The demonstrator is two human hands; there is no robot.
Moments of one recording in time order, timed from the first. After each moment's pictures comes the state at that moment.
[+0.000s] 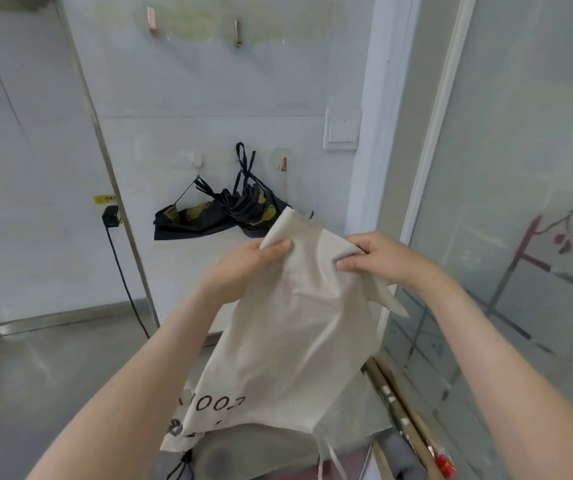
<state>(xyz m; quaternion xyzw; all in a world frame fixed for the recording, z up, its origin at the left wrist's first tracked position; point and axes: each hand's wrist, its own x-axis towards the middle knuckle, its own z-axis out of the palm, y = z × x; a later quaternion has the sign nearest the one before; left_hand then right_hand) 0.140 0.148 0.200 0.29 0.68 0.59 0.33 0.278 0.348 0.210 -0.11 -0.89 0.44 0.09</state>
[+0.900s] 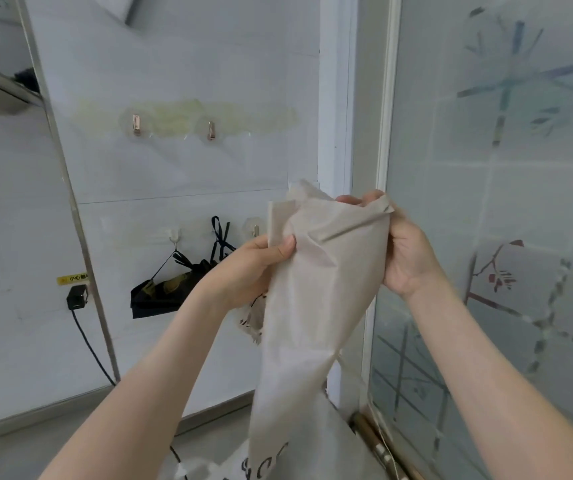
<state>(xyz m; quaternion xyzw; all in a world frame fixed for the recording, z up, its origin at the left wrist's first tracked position) 0.155 0.162 0.293 0.48 0.49 0.63 0.36 0.313 0.296 0.309 0.12 -0.55 0.75 0.35</state>
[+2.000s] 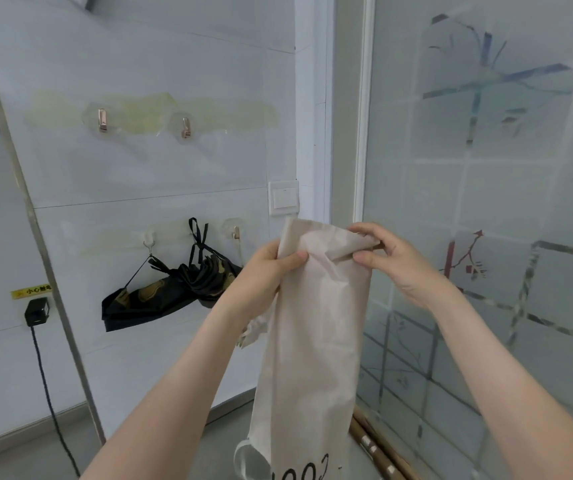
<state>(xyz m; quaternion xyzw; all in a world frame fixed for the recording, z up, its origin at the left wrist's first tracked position) 0.160 0.198 0.273 0.48 0.51 0.64 0.32 0.331 0.344 0.272 -0.12 -0.81 0.44 0.37</state>
